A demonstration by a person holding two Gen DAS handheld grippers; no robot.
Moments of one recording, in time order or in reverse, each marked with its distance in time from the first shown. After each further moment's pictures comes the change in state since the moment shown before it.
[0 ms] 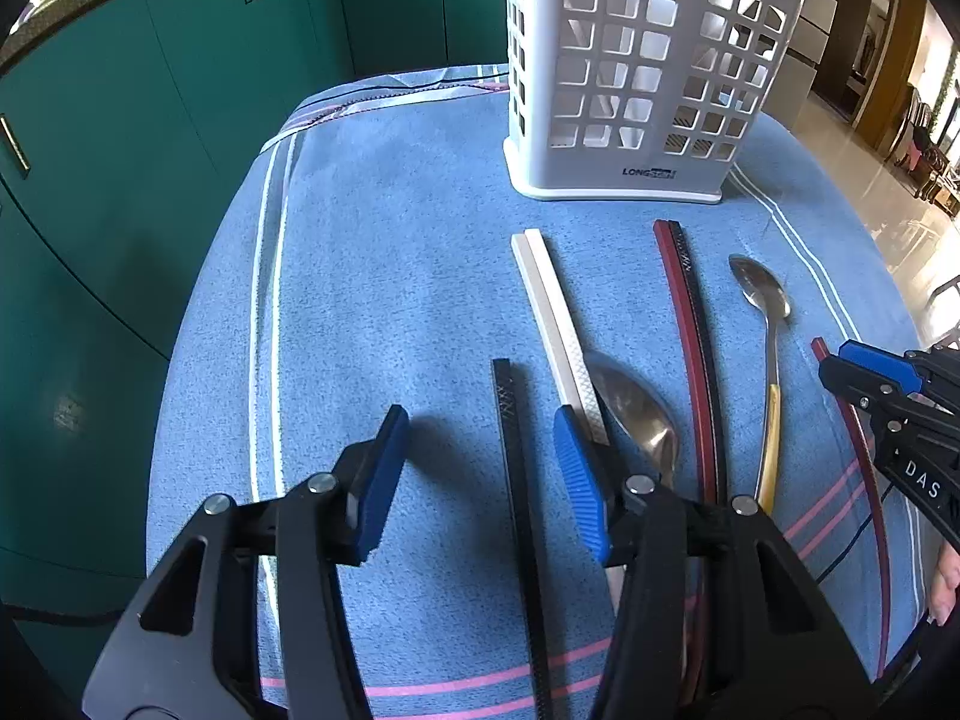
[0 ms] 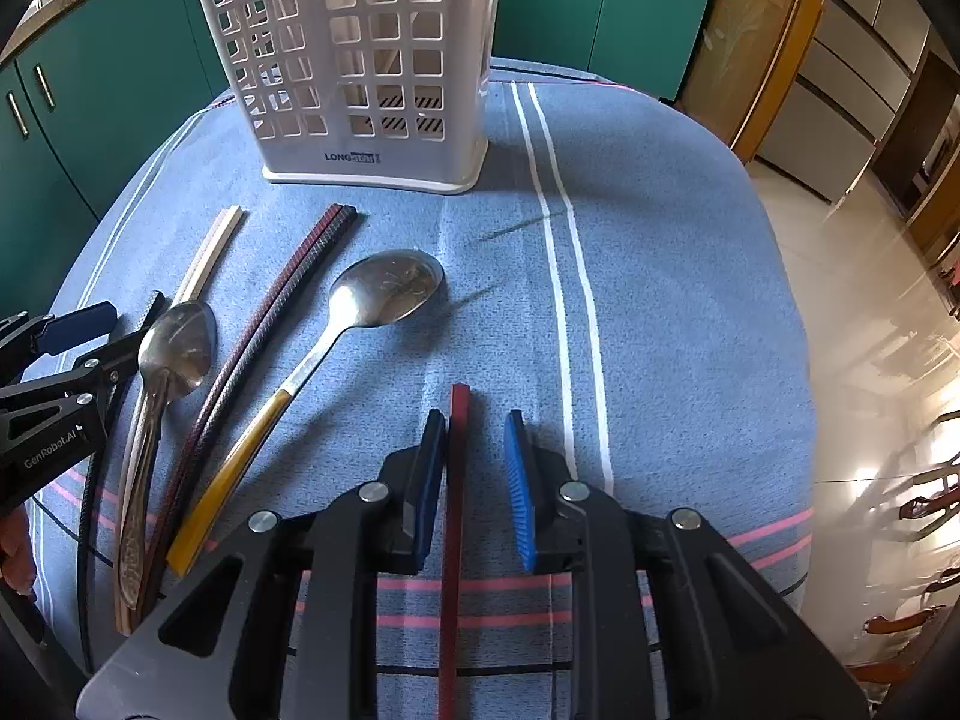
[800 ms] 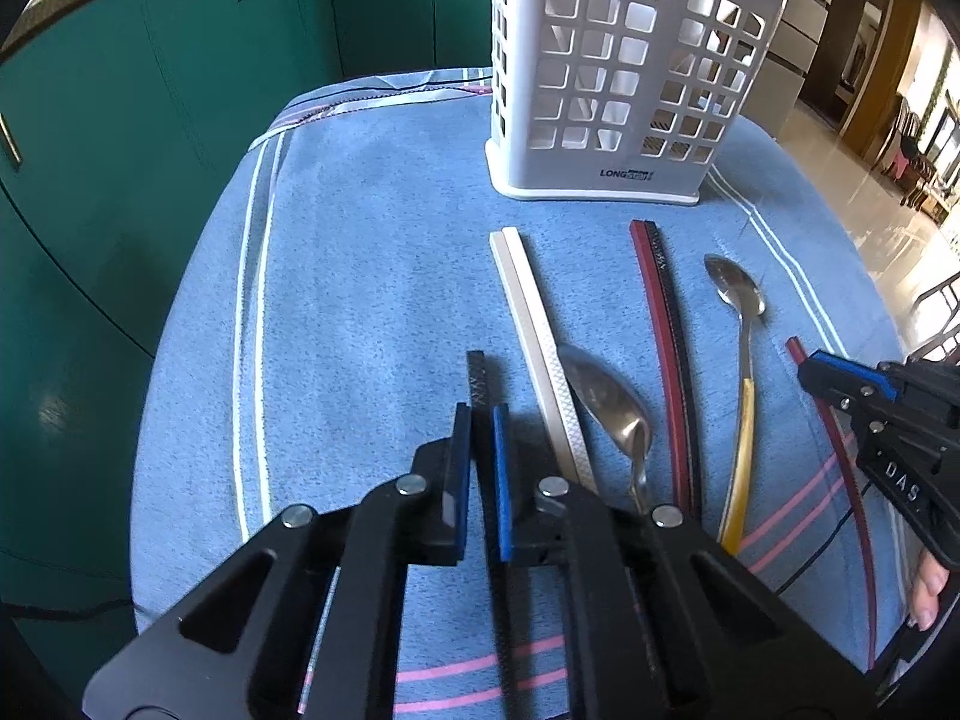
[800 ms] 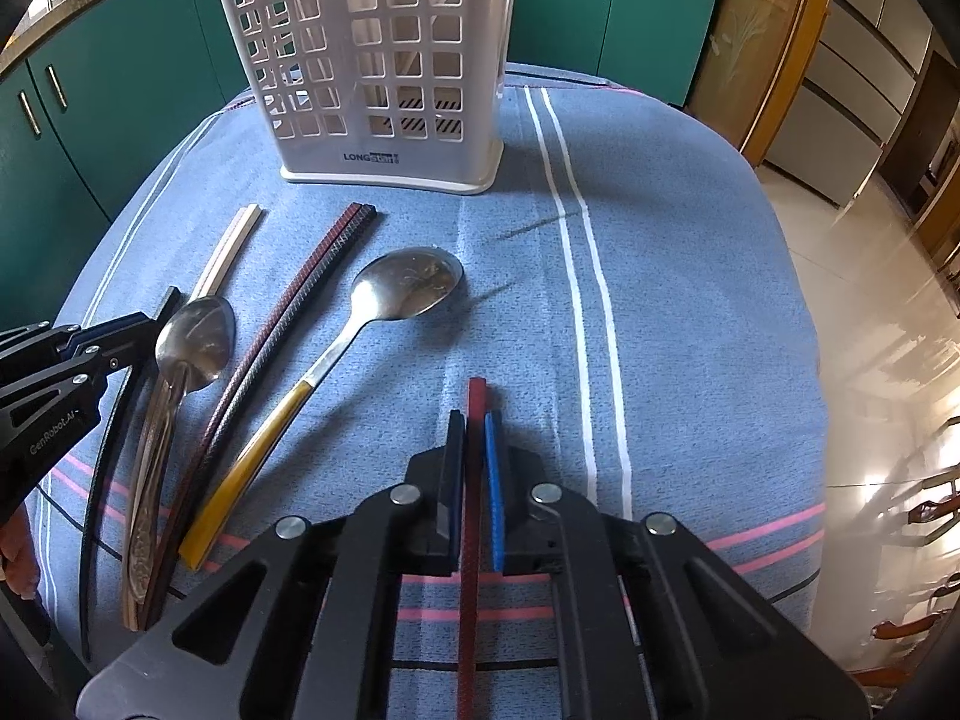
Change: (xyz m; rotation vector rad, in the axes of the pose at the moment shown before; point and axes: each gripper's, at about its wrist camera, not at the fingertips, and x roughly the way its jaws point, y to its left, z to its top) left arm -0.009 -0.002 -0.007 -0.015 -0.008 -0.058; right arm -0.005 0.003 -0.006 -0.003 -0.016 0.035
